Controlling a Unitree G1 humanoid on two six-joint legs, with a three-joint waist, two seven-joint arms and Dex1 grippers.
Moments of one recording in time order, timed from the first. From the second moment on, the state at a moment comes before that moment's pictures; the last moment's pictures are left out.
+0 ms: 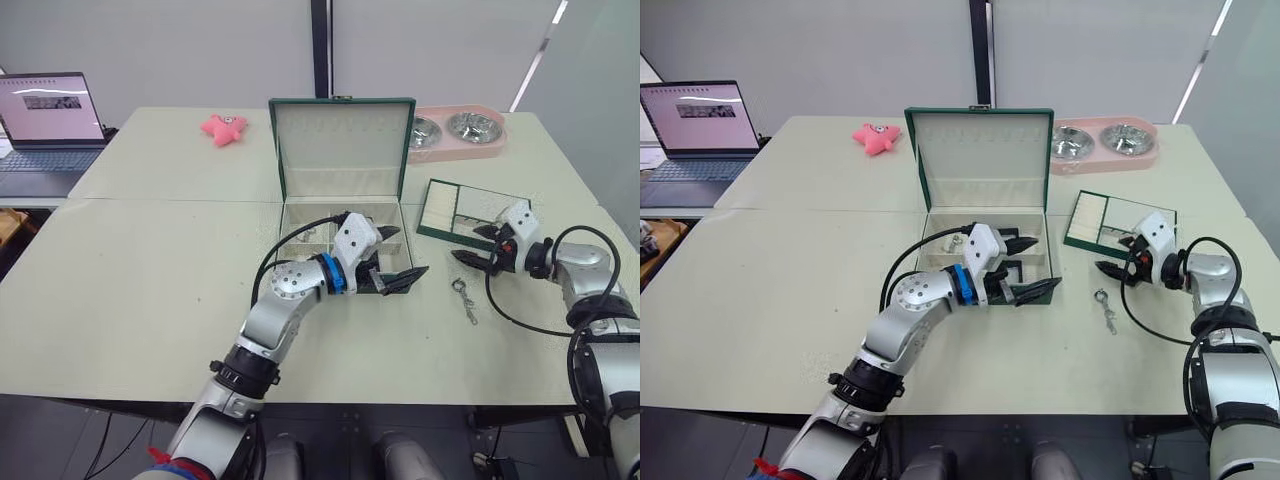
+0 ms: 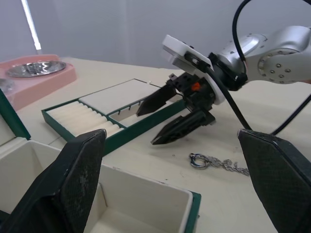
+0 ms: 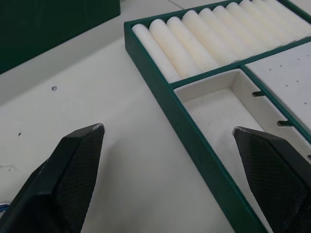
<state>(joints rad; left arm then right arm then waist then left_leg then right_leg) -0.58 0.11 -0.29 0.08 -0.21 0.21 -0.69 -0.90 -0.66 0.01 1.17 0.02 -0.17 1.05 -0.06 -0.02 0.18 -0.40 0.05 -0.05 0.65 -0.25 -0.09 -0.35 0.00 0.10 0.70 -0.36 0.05</state>
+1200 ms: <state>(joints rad) -0.56 0.08 -0.29 0.02 -0.21 0.26 -0.67 -1.02 -0.69 0.06 1.28 -0.15 -0.23 1.08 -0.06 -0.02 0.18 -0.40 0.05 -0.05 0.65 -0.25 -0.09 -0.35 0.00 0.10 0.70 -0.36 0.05</state>
